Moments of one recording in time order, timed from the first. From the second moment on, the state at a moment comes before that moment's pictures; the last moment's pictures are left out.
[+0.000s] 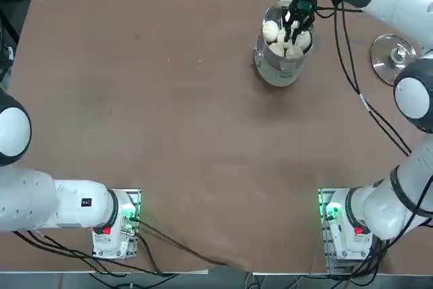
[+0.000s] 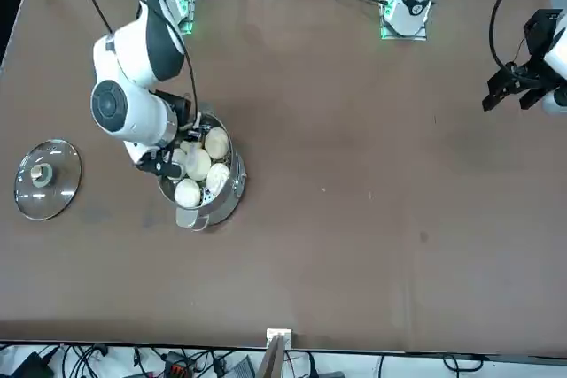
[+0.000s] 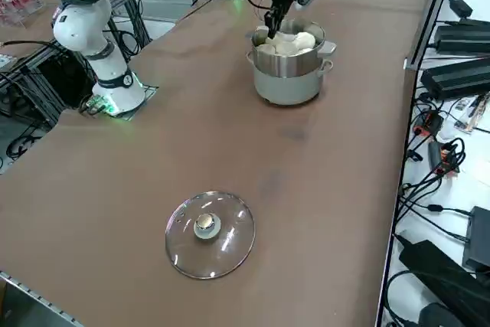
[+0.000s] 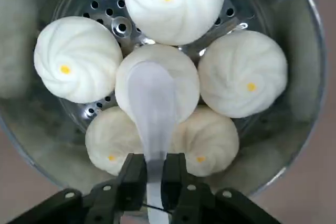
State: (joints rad) arm 0.38 0.35 -0.03 -1.67 0.21 1.79 0.46
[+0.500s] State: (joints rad) arm 0.38 0.36 -0.03 -1.66 0.21 1.80 0.46
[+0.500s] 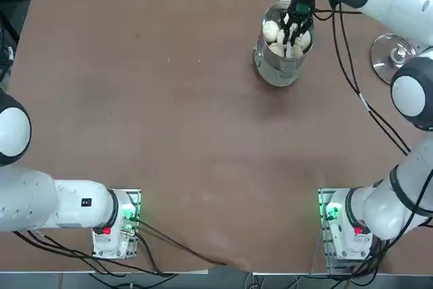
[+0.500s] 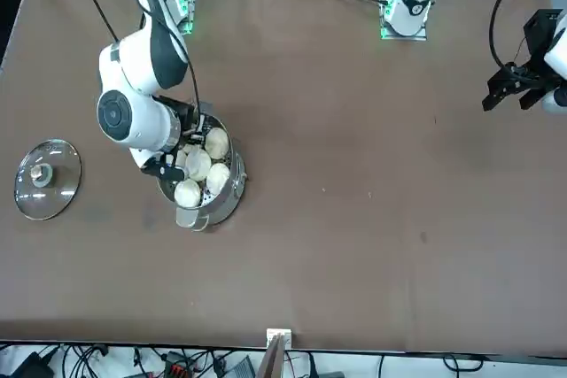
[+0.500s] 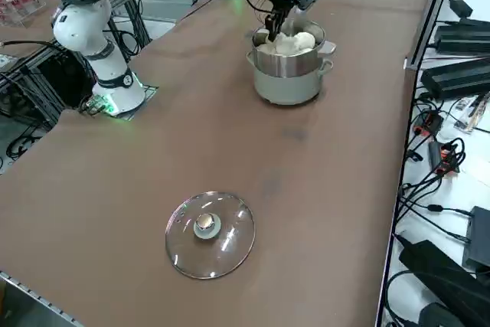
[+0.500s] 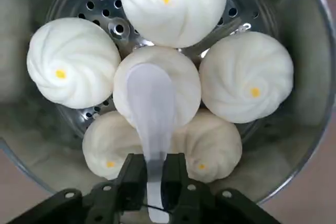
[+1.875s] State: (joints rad) arm 0.39 0.41 -0.04 -1.59 0.21 1.74 0.46
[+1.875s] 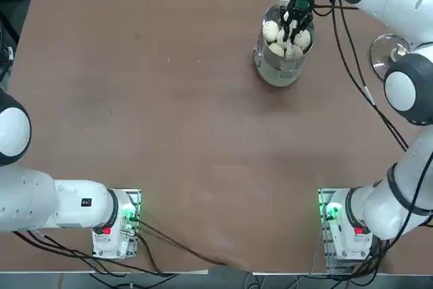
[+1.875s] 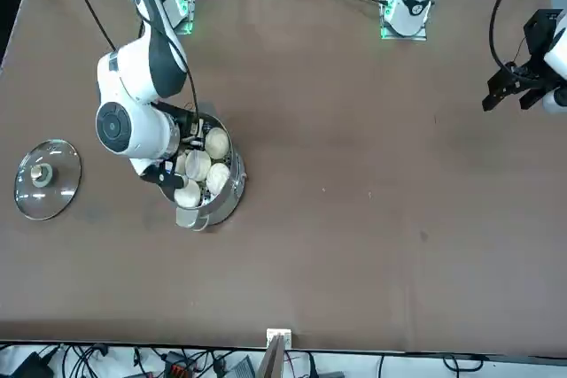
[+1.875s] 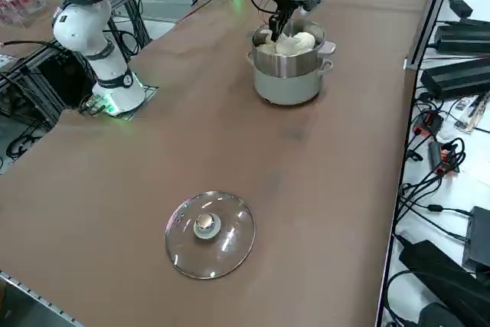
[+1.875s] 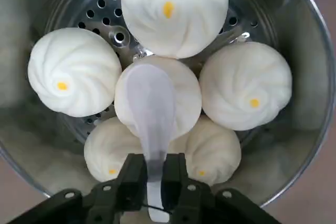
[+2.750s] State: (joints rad) arm 0.38 0.41 -0.05 -1.54 0.21 1.71 0.46
